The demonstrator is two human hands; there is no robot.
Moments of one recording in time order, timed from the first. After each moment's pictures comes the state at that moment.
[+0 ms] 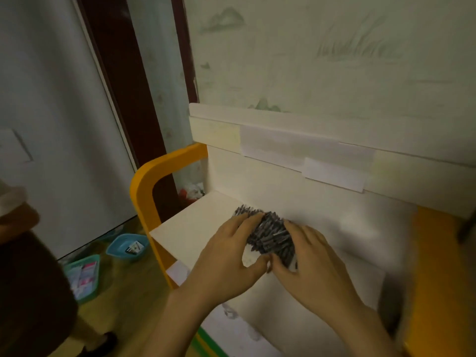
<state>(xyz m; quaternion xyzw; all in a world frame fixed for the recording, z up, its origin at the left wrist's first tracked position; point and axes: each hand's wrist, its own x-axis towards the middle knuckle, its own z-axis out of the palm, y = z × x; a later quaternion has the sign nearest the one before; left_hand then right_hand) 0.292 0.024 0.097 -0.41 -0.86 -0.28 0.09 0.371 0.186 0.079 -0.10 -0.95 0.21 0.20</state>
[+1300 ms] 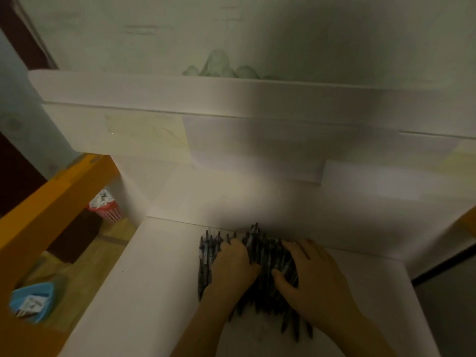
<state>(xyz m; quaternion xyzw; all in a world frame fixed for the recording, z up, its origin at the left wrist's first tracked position) 0.023 0.160 -0.047 -0.37 -0.89 -0.16 -0.21 0.179 0.225 -0.006 -0.37 -0.92 0.15 0.04</state>
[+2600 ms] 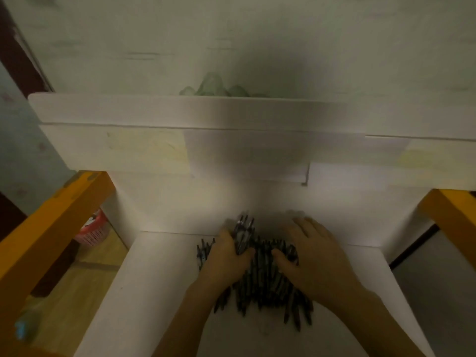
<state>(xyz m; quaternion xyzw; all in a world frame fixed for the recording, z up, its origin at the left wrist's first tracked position) 0.000 0.136 -0.014 -0.38 -0.78 -0.39 -0.31 0.174 0.208 0.041 -0.40 -0.91 0.04 0.09</state>
